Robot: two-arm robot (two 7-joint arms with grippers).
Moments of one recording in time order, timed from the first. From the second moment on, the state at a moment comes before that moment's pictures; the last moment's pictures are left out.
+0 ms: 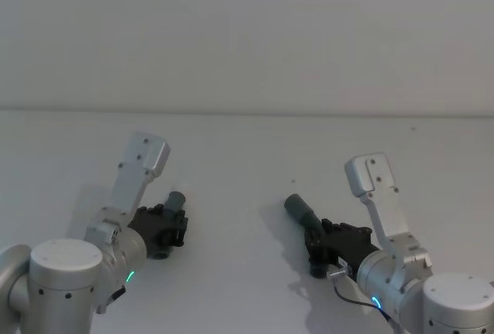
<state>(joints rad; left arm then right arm) -0.14 0.20 0.36 -1.77 -0.27 0.75 0.09 0.02 0.20 -0.33 -1.82 0.20 0.70 0.00</state>
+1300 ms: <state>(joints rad) -0.14 0.20 0.36 -1.77 -0.27 0.75 0.09 0.02 0.20 -0.33 -1.82 0.20 0.71 0.00</state>
